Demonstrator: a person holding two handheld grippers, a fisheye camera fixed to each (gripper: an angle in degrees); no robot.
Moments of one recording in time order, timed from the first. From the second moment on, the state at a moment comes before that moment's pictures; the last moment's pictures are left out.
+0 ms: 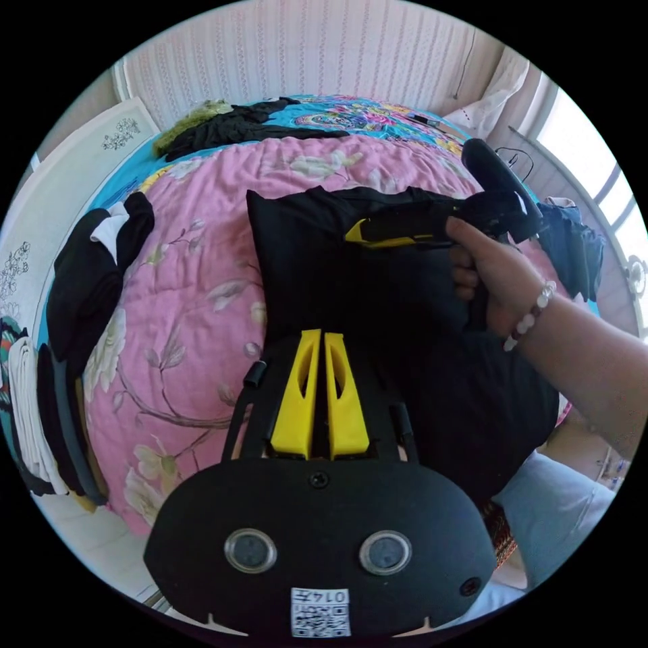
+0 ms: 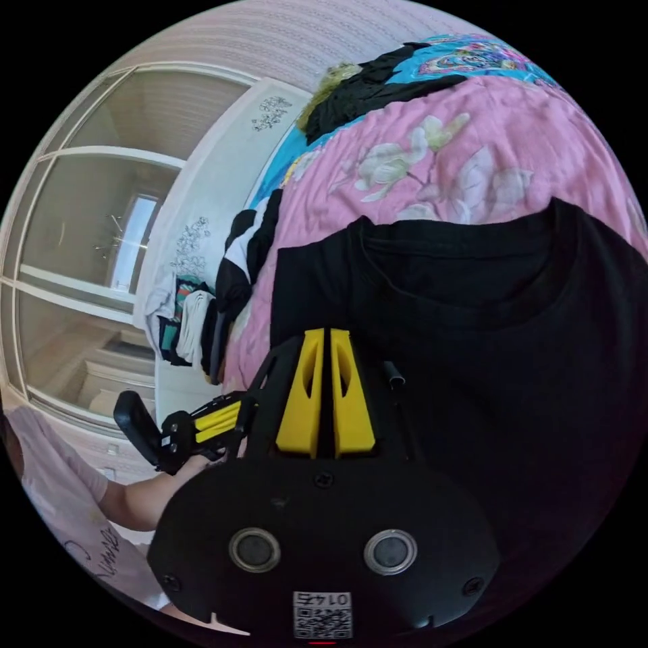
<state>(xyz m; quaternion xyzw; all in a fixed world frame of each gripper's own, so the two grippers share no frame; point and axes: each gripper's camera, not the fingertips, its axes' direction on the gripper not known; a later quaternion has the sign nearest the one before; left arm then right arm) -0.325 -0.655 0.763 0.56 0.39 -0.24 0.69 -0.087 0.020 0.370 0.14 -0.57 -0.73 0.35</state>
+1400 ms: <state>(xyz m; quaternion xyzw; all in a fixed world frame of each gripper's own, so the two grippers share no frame) -0.391 -0.597 0.926 0.52 0.49 -0.40 0.58 -0.215 0.301 0.372 0.19 -0.36 -0.88 0.25</state>
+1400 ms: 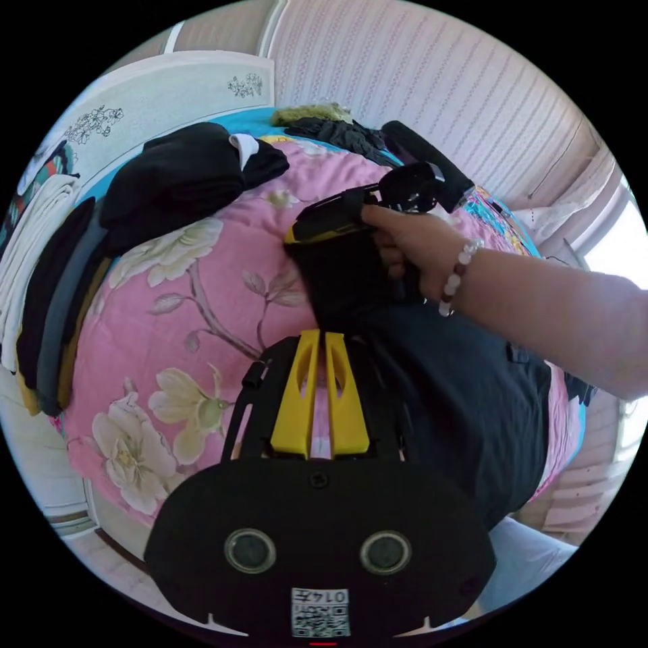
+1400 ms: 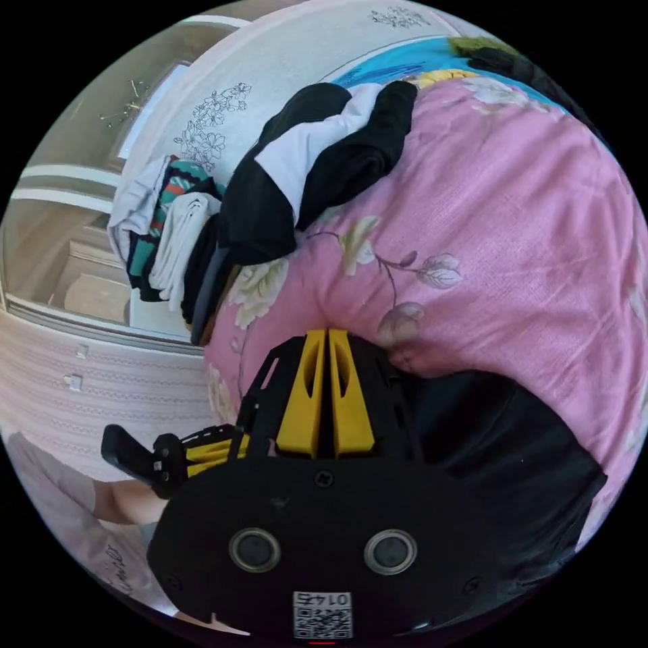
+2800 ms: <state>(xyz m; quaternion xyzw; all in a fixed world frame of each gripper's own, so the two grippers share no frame) -0.268 -0.735 0.309 0.70 0.30 0.04 0.65 0.063 -0.205 0.481 0.22 -0.64 -0.54 0.49</state>
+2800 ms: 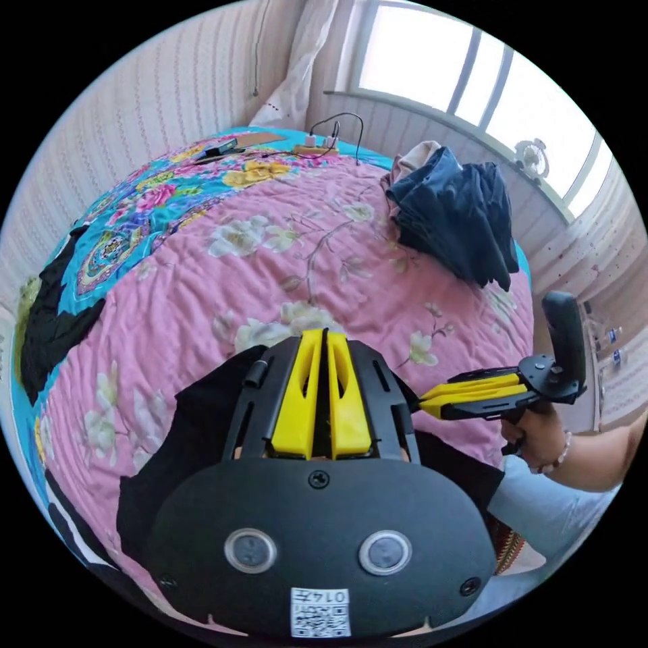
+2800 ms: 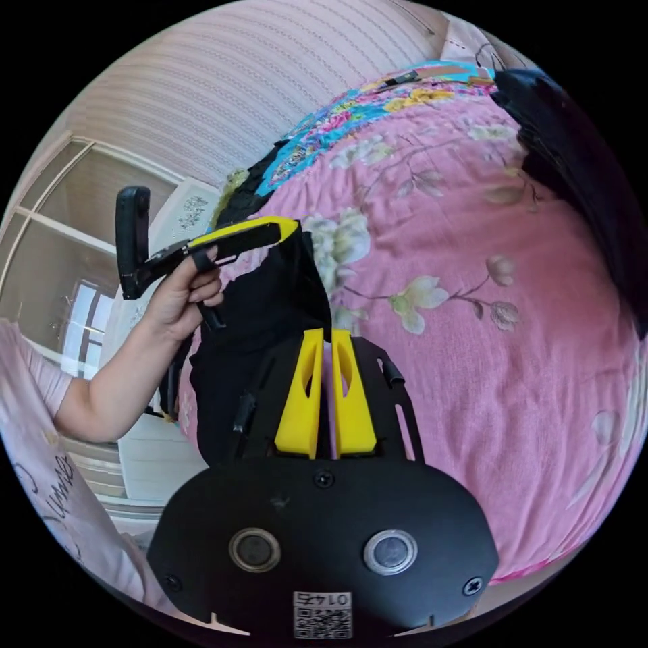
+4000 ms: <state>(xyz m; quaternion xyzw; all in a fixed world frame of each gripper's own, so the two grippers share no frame) -0.500 -0.626 0.849 0.48 0.57 -0.39 0.54 -0.077 0.337 0.294 0.25 -0.34 -0.86 0.27</state>
